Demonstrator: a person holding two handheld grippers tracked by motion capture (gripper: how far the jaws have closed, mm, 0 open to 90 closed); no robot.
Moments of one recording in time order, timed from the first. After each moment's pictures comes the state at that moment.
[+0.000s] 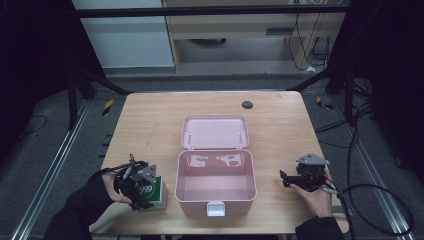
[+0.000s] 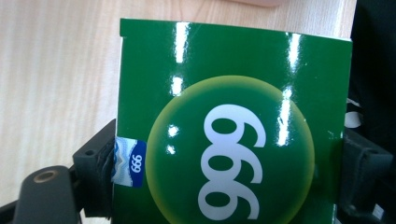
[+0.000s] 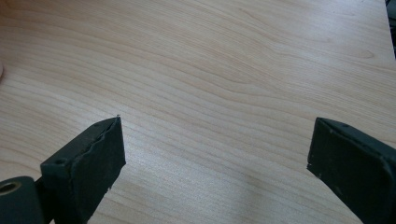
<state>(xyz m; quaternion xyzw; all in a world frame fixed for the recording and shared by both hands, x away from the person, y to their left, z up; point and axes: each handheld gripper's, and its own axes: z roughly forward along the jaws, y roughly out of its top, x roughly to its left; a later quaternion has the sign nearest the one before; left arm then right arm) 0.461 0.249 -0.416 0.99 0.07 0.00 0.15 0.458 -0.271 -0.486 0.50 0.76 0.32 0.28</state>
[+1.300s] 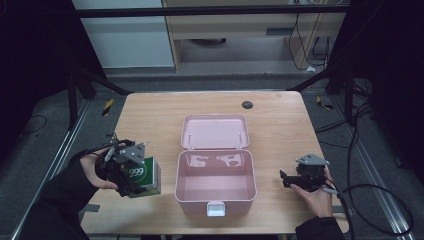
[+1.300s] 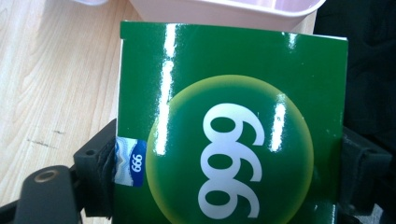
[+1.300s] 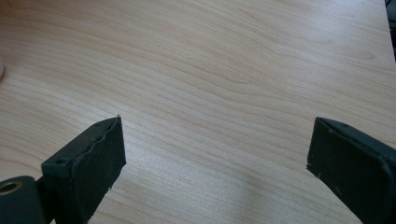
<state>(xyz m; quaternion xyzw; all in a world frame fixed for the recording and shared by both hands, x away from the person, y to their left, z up) 0.454 0.246 -0.320 0.98 0.08 0.03 0.18 0.457 -0.271 -0.486 0.50 0.76 0.32 0.28</state>
